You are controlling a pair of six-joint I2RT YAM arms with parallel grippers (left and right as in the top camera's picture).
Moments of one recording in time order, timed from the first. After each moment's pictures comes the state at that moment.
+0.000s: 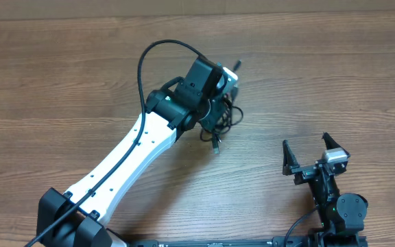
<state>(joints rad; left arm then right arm) -0.62 1.64 1.43 -0.77 0.01 0.11 0.02 0.01 0.02 -0.03 -0.17 -0.01</state>
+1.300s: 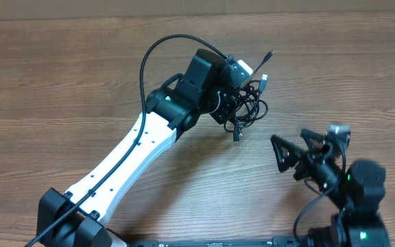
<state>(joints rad) -0.62 1.64 1.43 -0.58 0.22 0.13 0.02 0.48 0.47 -0.32 -0.49 0.36</state>
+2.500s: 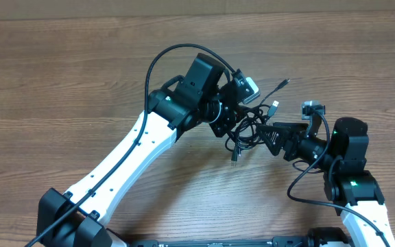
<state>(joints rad) -0.62 1.64 1.43 -0.70 0.47 0.27 0.02 0.92 0.55 -0.19 -0.75 0.37</state>
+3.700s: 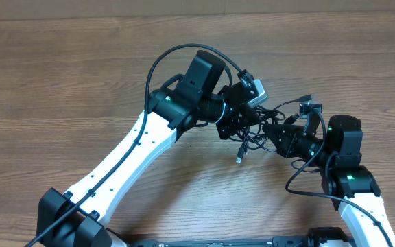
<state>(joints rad) -0.62 1.64 1.43 -0.62 0.73 0.29 0.02 0.98 0.55 -0.21 -0.69 0.40</state>
